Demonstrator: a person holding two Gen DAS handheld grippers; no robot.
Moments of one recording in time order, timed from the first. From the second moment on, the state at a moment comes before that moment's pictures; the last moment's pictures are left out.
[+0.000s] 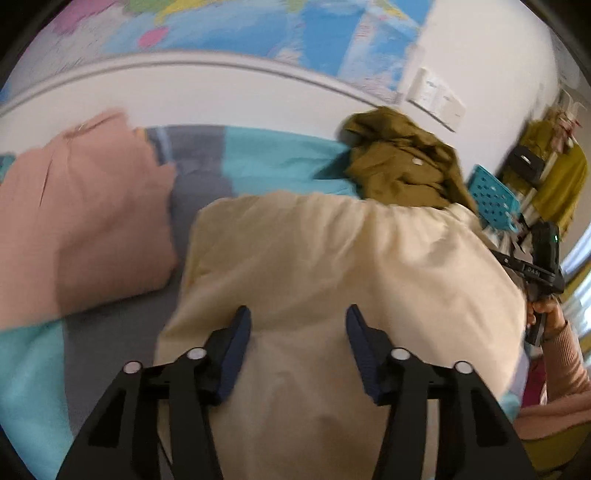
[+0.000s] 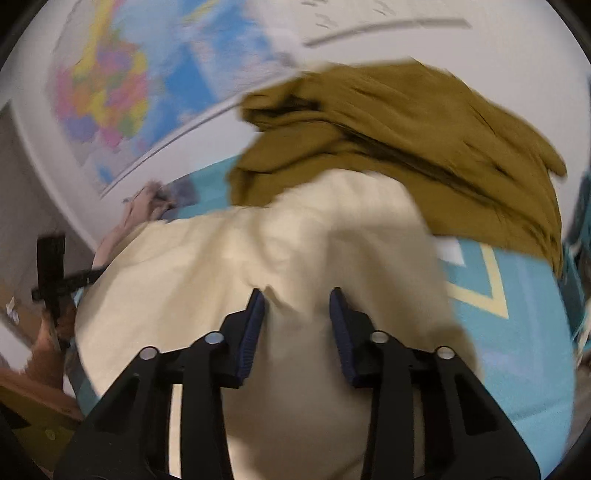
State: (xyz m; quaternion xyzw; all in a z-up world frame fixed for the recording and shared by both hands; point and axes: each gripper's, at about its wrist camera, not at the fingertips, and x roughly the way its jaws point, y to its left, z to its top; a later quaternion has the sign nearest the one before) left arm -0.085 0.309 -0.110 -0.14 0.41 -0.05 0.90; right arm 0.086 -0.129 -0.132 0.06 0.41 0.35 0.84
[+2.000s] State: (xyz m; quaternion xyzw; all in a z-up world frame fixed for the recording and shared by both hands) left arm -0.220 0.317 -0.116 -0.21 0.44 0.02 0.87; right arm -0.030 -0.249 -0.127 0.15 0.41 0.27 0.86
